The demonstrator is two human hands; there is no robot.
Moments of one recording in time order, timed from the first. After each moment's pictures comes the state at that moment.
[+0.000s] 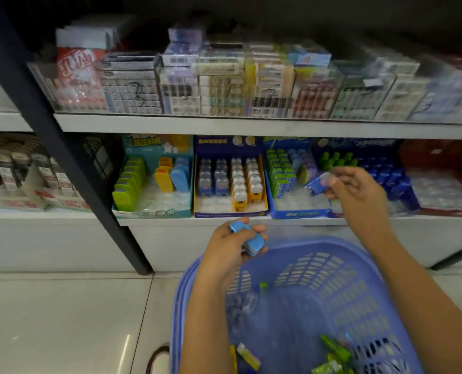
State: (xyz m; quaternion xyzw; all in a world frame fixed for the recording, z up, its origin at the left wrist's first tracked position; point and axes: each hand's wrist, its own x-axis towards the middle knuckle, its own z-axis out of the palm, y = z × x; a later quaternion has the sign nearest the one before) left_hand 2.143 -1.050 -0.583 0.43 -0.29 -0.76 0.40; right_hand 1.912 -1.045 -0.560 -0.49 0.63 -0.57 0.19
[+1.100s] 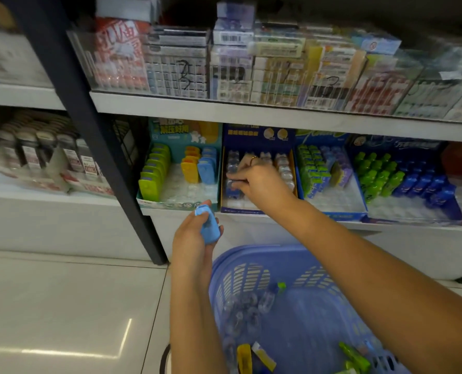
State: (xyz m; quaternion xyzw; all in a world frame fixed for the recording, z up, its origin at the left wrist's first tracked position) left_hand 2.214 -1.080 -0.591 0.46 -0.15 -0.69 0.55; right_hand 2.073 -1.154 -0.566 -0.78 0.58 -0.19 0.12
